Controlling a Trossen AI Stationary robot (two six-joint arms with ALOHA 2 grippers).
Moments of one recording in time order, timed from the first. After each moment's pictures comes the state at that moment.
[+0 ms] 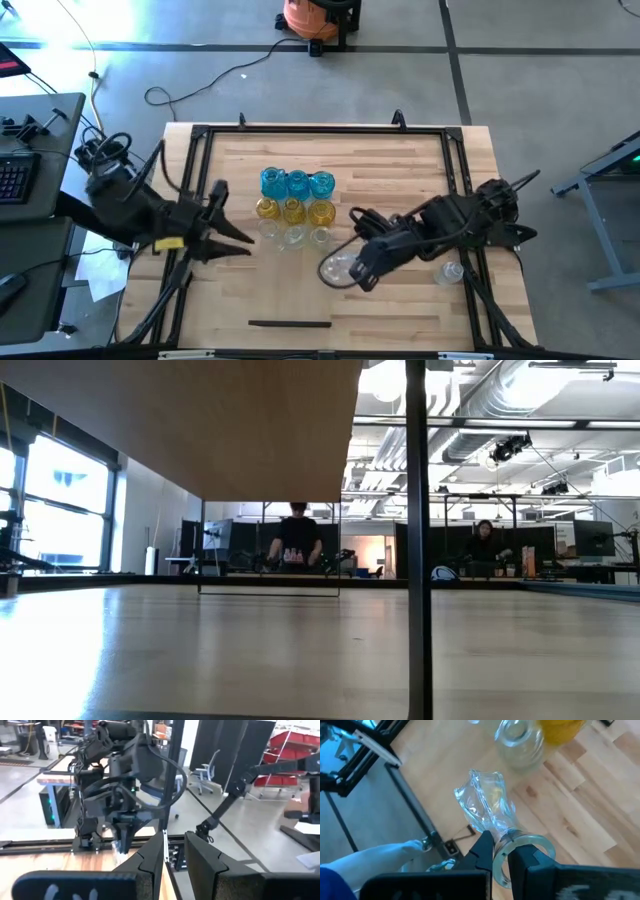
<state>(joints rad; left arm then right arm) -0.72 1.26 1.72 -0.58 -0.48 -0.17 0.49 1.89 2.36 -1.53 0.20 1.16</state>
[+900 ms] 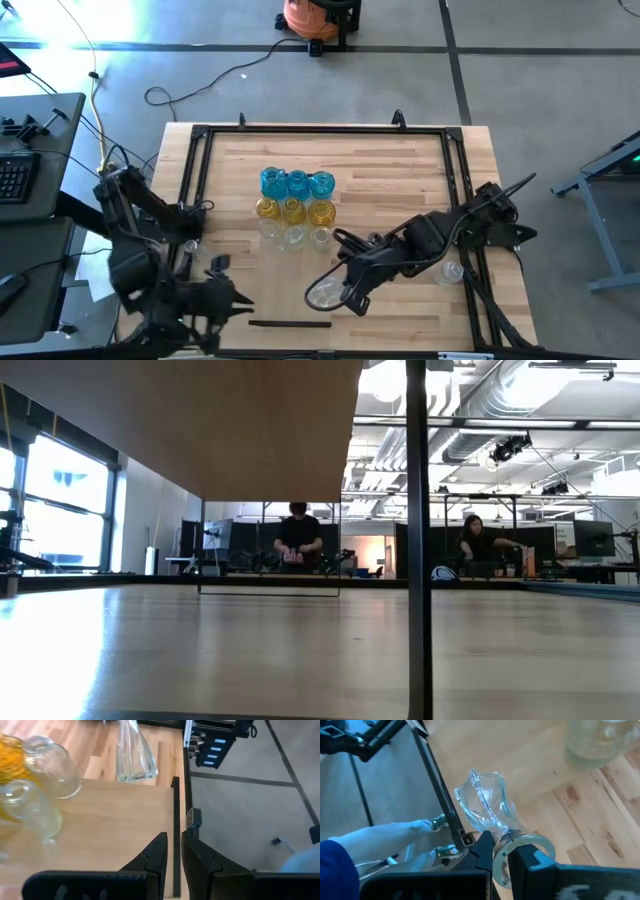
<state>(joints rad) -0.99 1.56 1.72 -1.07 -0.67 -0.85 0.50 1.89 2.16 -1.25 0.09 1.01</state>
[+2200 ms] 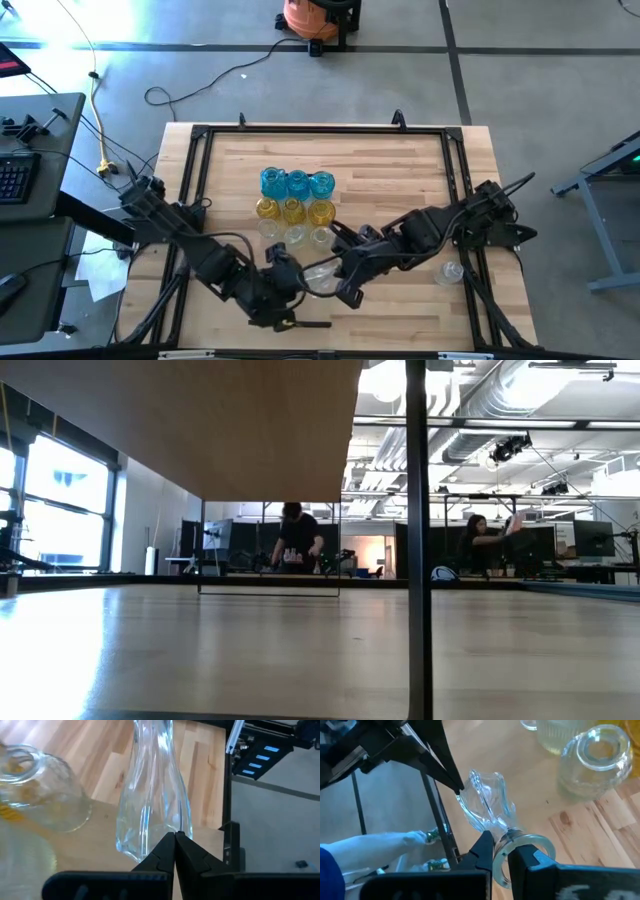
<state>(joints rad) -0.65 1.75 1.72 -0.87 -0.51 -0.73 0.47 1.89 2.16 -1.19 0.14 0.92</state>
